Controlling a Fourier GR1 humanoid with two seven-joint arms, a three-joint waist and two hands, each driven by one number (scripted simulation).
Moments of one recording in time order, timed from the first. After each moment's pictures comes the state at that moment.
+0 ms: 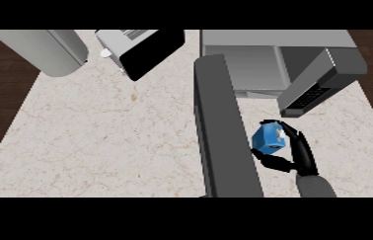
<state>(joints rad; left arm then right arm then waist) 1.19 0.24 -0.26 -2.27 0.24 -0.03 -0.87 -0.19 -0.12 -0.14 -0.85 0.39 -0.19 -0.86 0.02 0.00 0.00</state>
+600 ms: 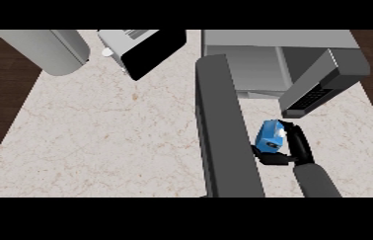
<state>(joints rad) 1.19 0.25 -0.23 -2.22 0.27 -0.07 -0.90 -0.36 -0.16 -0.19 -0.54 0.43 -0.28 -1.00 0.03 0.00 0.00</state>
